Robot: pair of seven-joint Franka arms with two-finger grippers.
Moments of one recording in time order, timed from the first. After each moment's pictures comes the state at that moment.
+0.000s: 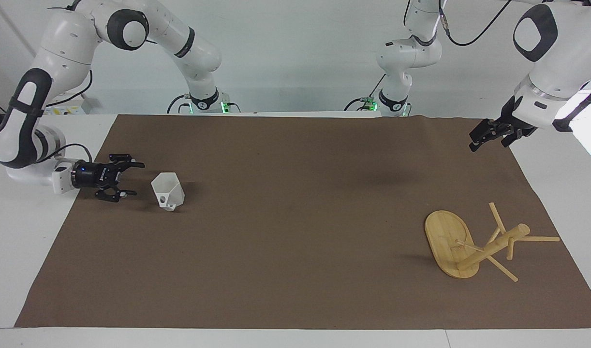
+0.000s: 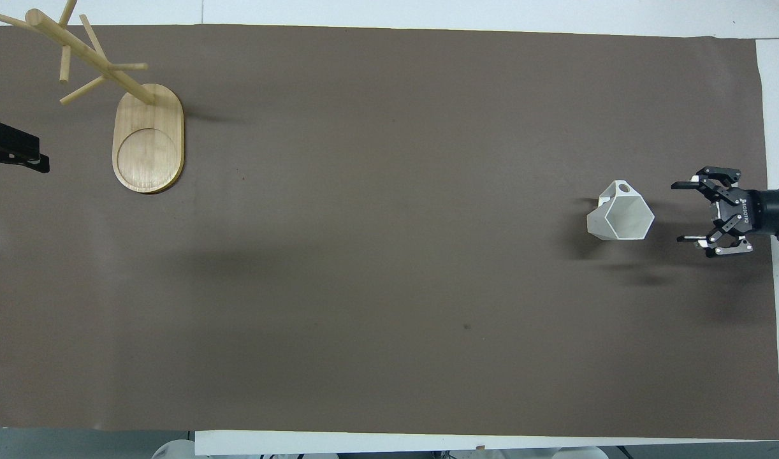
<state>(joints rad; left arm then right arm) 0.03 0.03 -0.07 -1.59 -0.01 1.57 -0.08 -0.56 0.58 -0.09 -1.76 1.08 1.22 -2.33</state>
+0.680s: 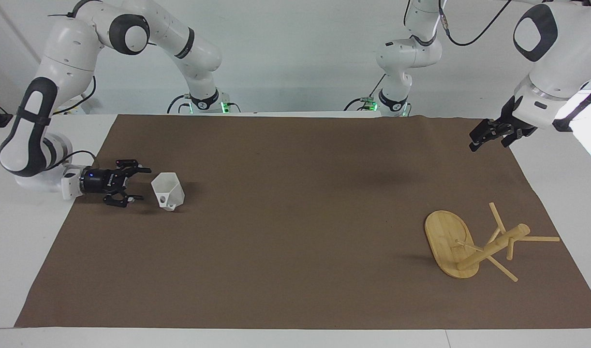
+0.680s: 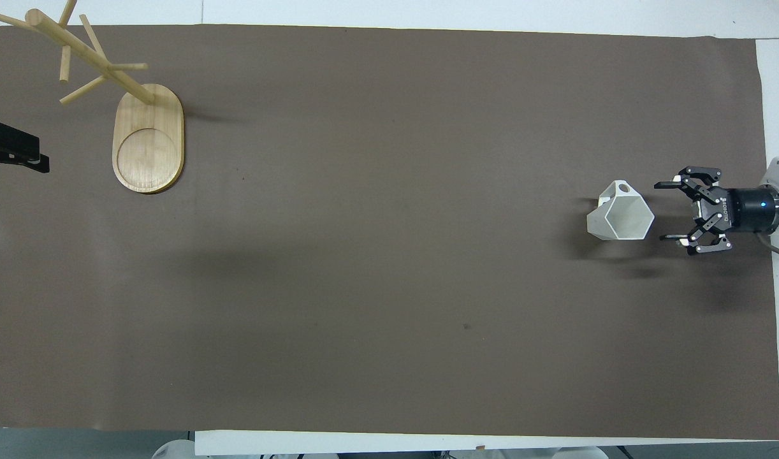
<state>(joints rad) 0.03 0.03 -0.07 -1.59 -0.01 1.57 -0.08 -0.54 0.62 -0.08 -1.76 1.08 1.24 -2.40</state>
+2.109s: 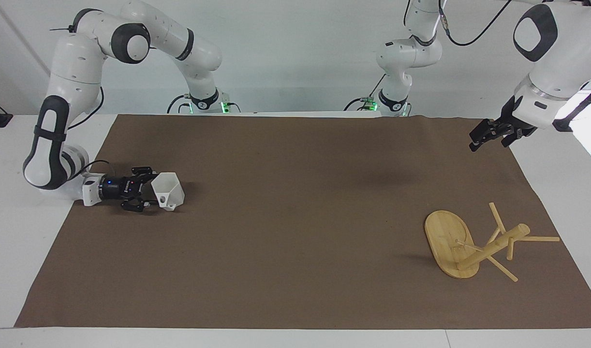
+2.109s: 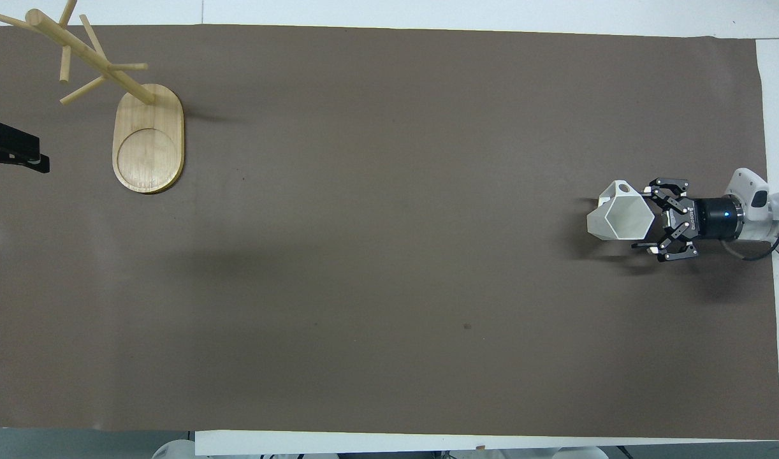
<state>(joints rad) 0.03 0.03 -0.07 -1.59 -0.01 1.57 -0.08 -0.50 0.68 -0.08 -1.80 1.08 1.28 -2.50</state>
